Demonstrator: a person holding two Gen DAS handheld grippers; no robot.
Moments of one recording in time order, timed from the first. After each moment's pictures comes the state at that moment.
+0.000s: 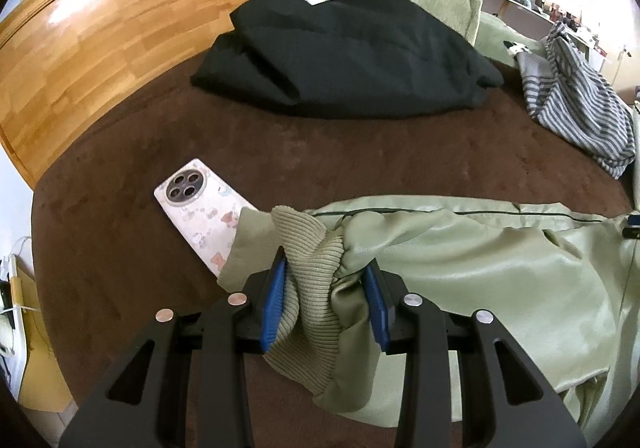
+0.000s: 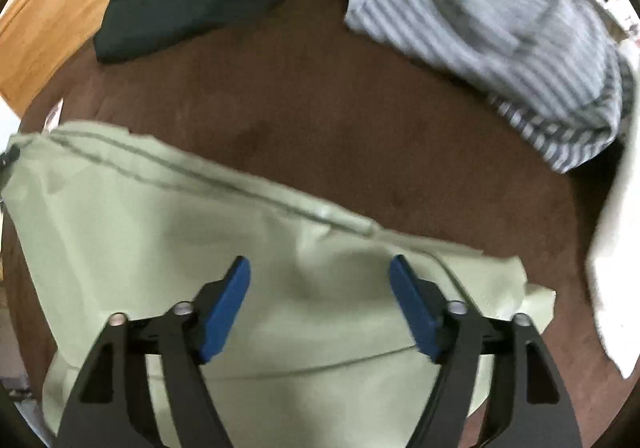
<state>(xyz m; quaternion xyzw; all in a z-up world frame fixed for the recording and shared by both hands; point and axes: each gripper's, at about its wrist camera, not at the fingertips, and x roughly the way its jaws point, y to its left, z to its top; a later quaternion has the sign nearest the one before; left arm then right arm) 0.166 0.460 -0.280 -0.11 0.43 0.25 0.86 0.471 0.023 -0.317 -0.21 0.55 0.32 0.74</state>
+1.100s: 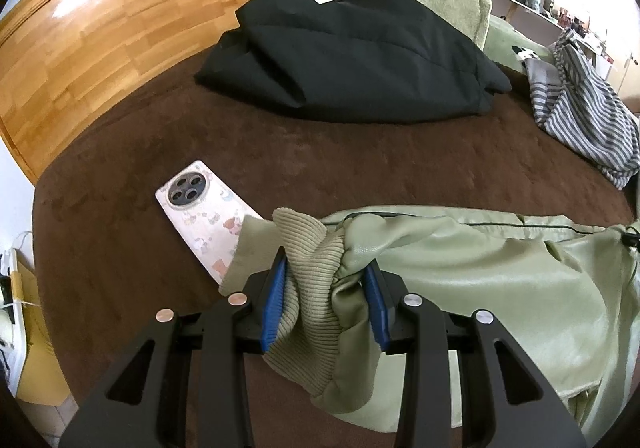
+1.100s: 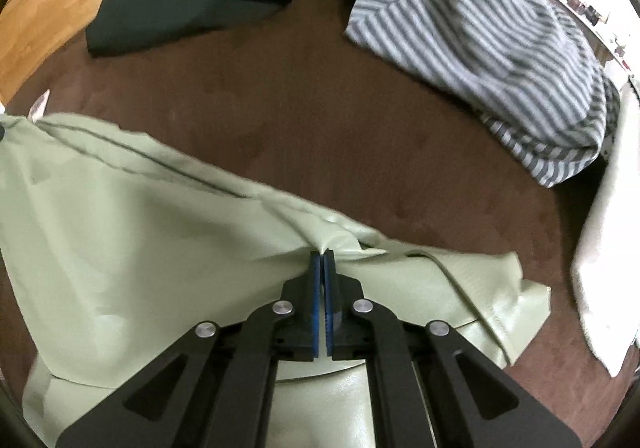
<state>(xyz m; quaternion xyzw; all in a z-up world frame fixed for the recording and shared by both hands) 0.176 0.468 -0.276 -0.12 0.44 0.26 0.85 0.436 0.033 -0.304 -0.23 0.49 0.30 0.78</state>
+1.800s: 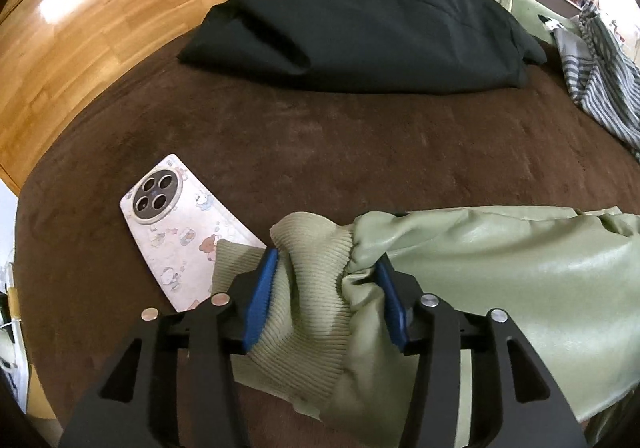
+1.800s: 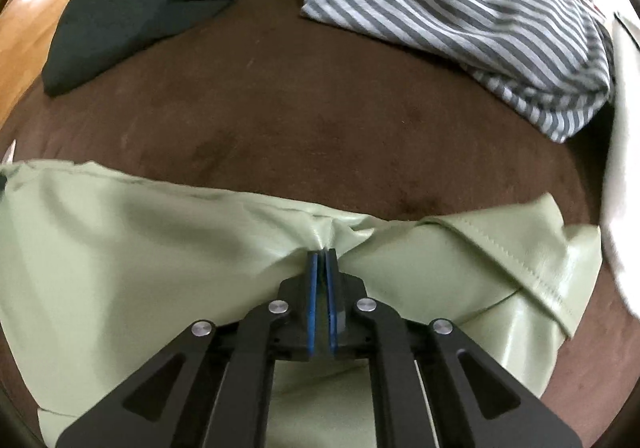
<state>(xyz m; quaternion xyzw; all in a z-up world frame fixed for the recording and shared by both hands) 0.219 0.507 -0.342 -0.10 0.47 0.26 0.84 0.464 0.043 -0.348 -0.16 0.52 0.24 0.80</state>
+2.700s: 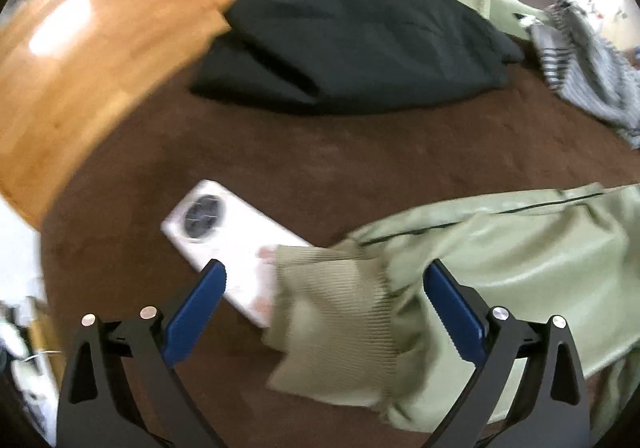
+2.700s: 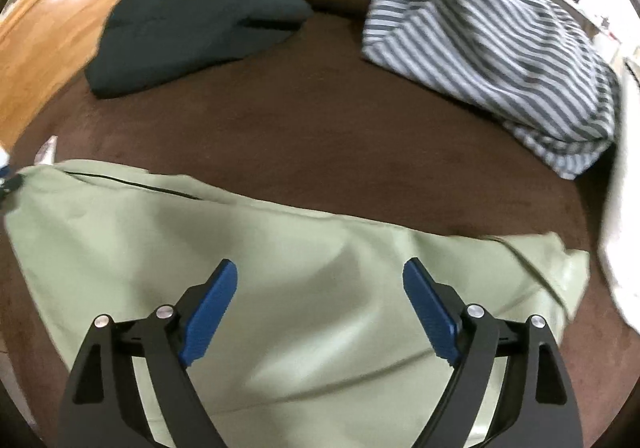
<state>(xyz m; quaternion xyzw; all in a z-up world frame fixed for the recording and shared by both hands) 0.194 0.515 -0.299 -0.08 0.47 0.21 0.85 0.419 0.084 -0.304 -0.16 0.49 0.29 0.80</state>
